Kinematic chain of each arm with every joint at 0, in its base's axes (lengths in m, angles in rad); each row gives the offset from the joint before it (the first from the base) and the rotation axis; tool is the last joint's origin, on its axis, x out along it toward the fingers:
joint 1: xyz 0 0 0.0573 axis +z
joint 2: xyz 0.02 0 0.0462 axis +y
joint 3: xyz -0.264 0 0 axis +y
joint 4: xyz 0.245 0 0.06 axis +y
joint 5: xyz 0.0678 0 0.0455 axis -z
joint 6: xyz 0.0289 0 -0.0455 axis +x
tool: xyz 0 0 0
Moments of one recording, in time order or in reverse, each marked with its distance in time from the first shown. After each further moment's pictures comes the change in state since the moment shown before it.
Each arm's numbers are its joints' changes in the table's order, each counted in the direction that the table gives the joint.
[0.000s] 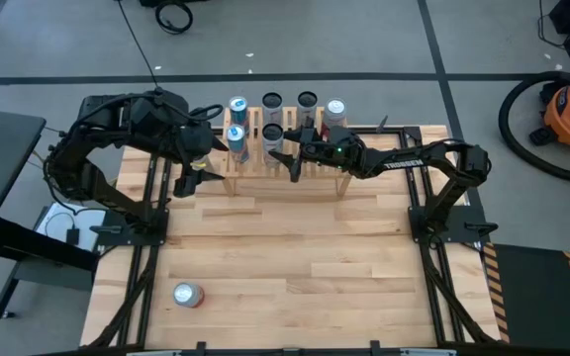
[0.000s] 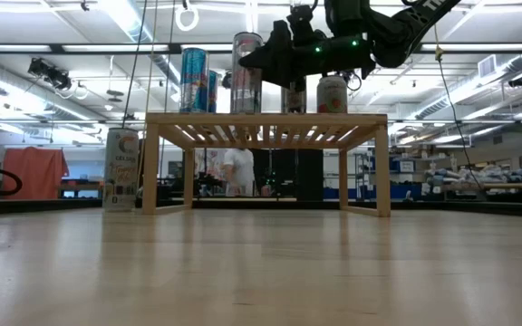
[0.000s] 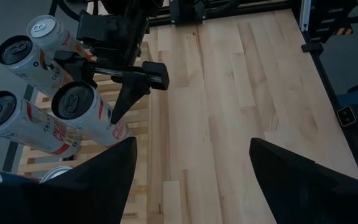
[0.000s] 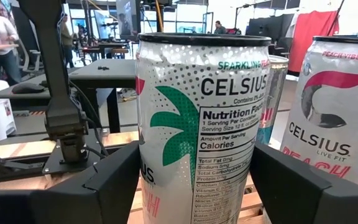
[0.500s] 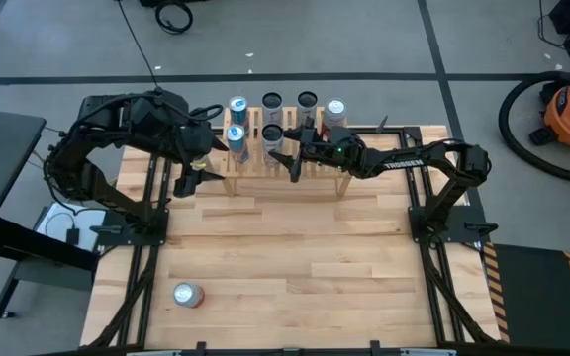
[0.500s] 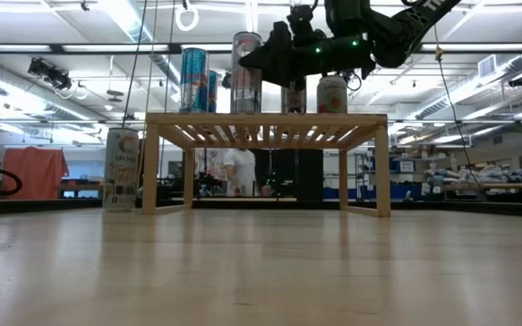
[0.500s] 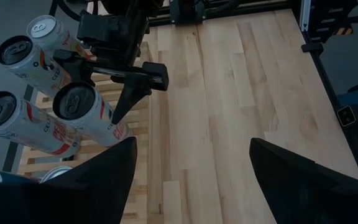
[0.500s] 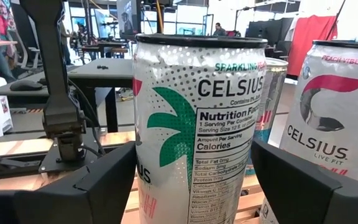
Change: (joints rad) left arm 0.000 0.000 0.000 0.000 0.000 0.001; right arm 0.000 0.000 0.002 -0.007 -0.001 -0.025
